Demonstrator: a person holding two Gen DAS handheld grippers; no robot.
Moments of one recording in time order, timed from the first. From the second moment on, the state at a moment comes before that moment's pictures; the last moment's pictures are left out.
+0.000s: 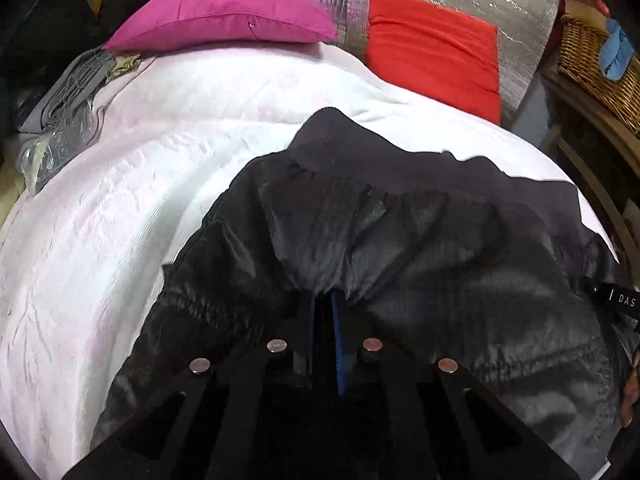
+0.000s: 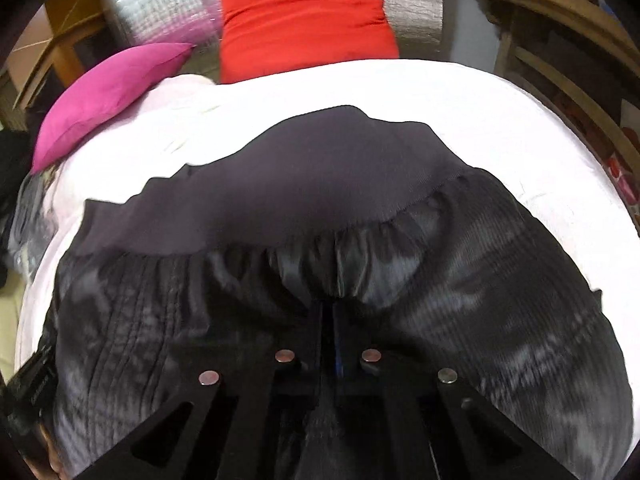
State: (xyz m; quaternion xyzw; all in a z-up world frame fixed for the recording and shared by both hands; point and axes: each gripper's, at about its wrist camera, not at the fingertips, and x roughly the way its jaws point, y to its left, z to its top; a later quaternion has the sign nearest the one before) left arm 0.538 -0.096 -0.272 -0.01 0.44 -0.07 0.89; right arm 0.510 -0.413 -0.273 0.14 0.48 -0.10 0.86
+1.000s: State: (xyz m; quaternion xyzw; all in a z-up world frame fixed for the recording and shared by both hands) left arm 0.502 -0.013 -0.261 0.09 0.50 0.02 0.86; right arm 0.371 -0.543 -0.268 0.37 0.39 -0.10 0.84
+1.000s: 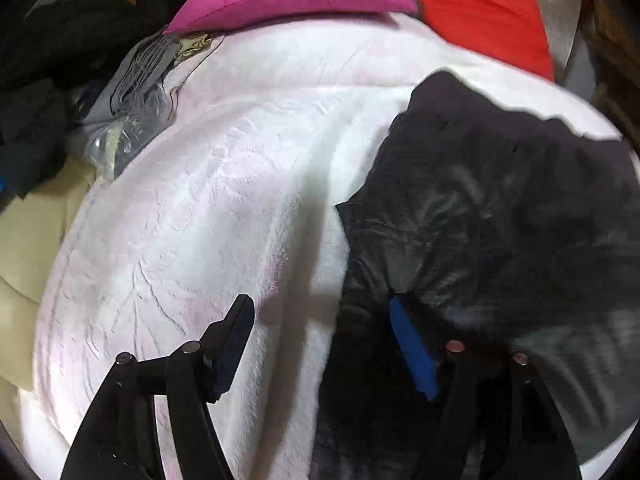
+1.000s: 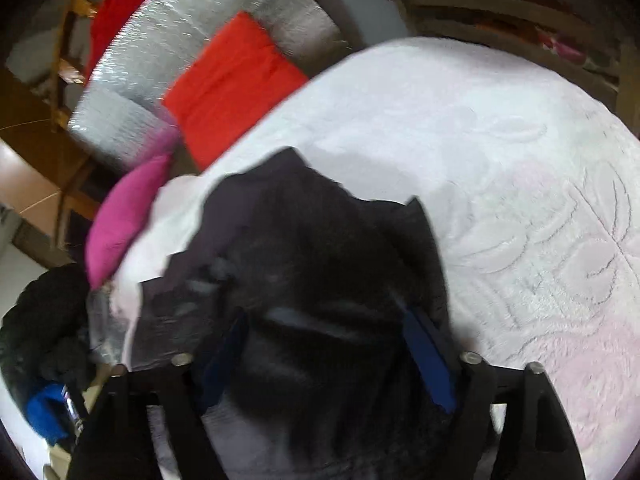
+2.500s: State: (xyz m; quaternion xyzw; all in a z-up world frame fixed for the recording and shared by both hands) left arm 0.537 -0.042 -0.286 -0.20 0.57 -0.37 0.71; right arm 0.443 -0.540 -0.318 0.43 0.46 0.17 0.76
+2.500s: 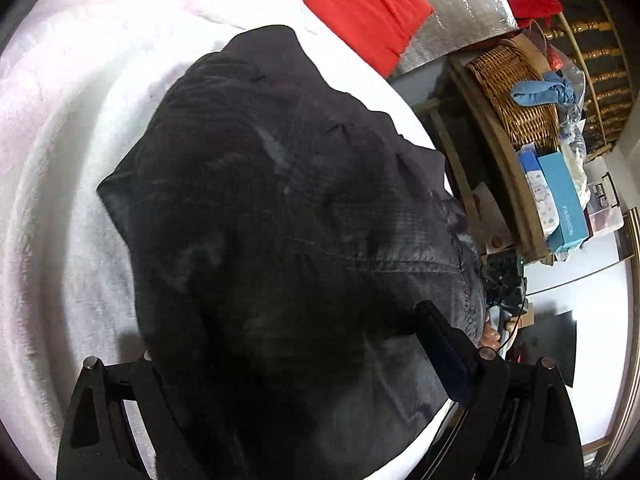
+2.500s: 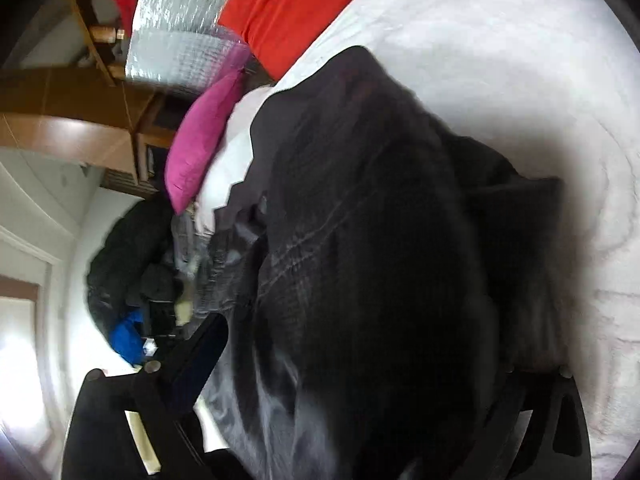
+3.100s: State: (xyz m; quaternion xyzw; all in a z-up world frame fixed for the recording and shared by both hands) left arm 0.520 -0.046 -0.219 -0.22 0.47 -0.40 0.76; right arm 0.430 -0.528 -0.277 0.43 0.42 0.14 0.79
